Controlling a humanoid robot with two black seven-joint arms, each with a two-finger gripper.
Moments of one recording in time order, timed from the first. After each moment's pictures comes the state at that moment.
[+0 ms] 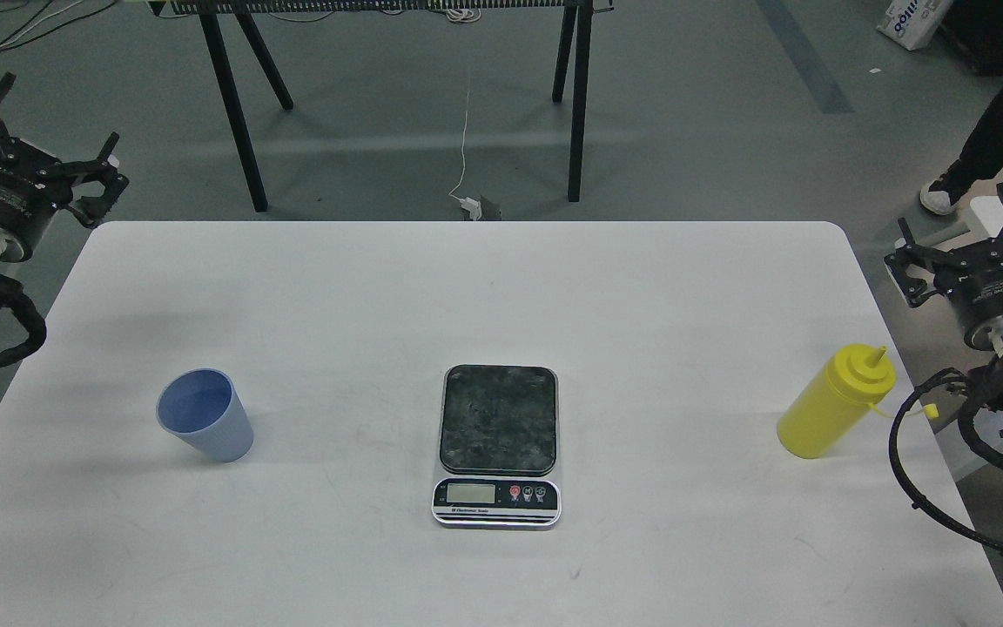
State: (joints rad) left arm -0.64 0.60 -0.97 -0.69 -0.26 -0.49 -0.11; right arm 0.49 -0.52 0.92 0.67 0.42 0.49 0.21
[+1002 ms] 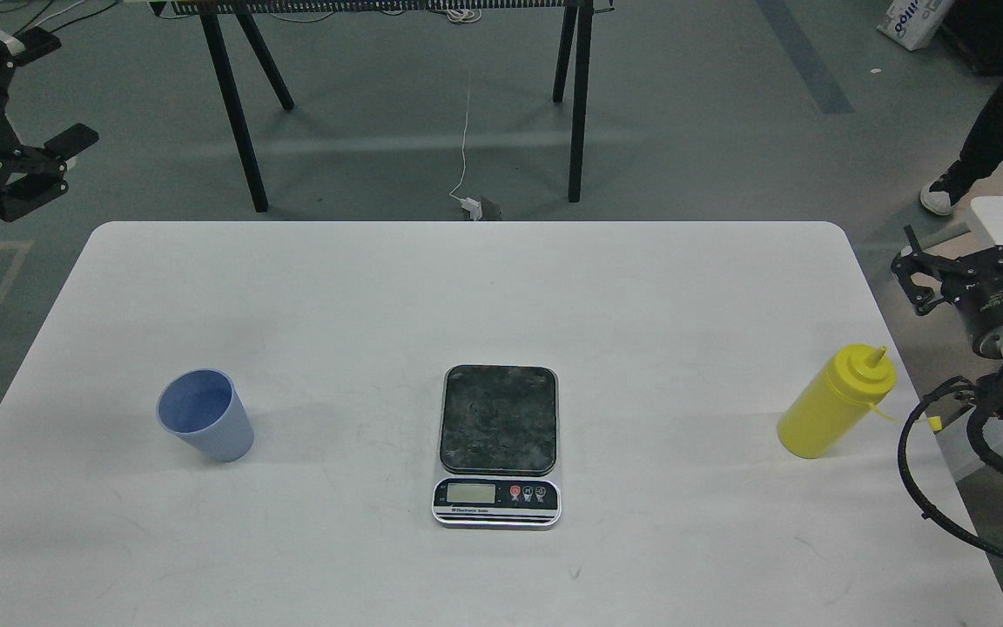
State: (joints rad) left arm -0.52 1.07 -0.96 -1.27 0.66 -0.49 -0.22; right arm 0.46 -0.54 0.92 0.69 0.41 0.49 0.21
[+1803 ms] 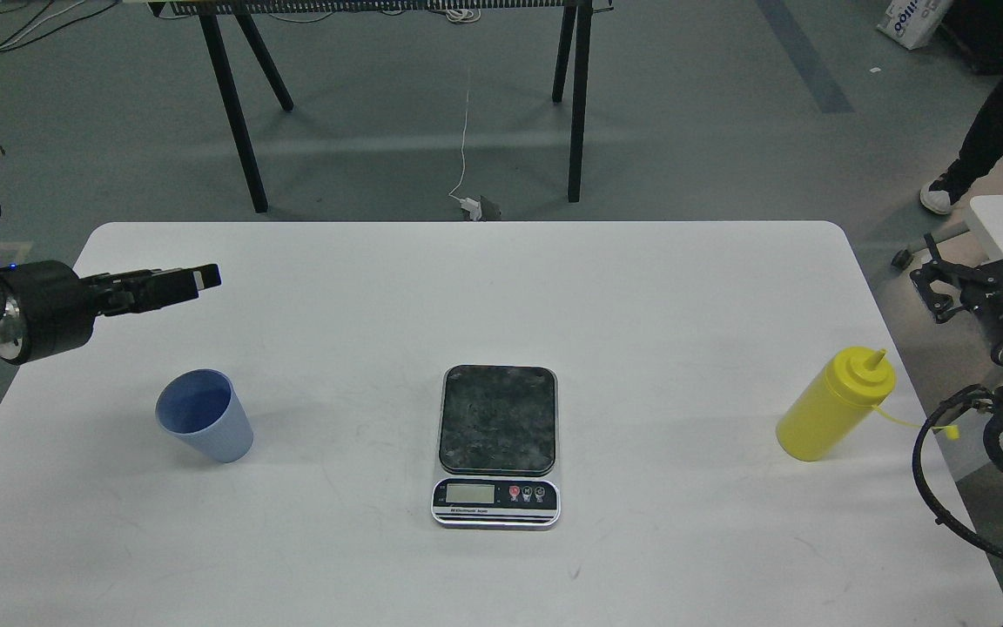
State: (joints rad) left arm -0.48 1.04 -0.74 -1.41 1.61 -0.34 -0.24; right arm 0.44 -0.56 0.94 0.68 0.42 0.49 0.21
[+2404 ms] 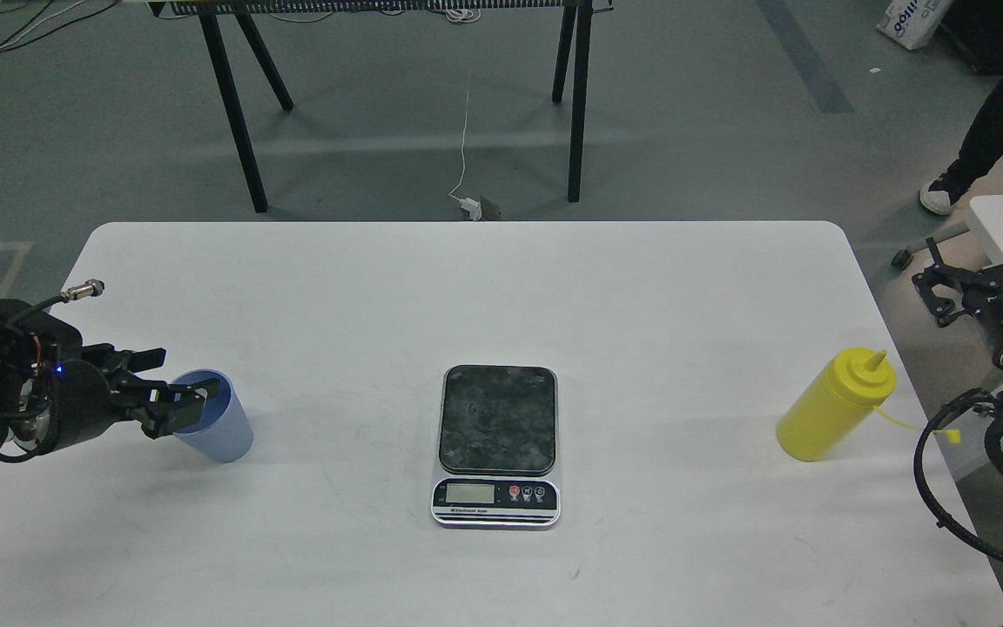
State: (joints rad) left arm -0.49 1.01 -0.47 -1.33 1.93 -0.10 -0.26; right arm 0.43 -0.56 0.94 0.68 0.41 0.49 0.22
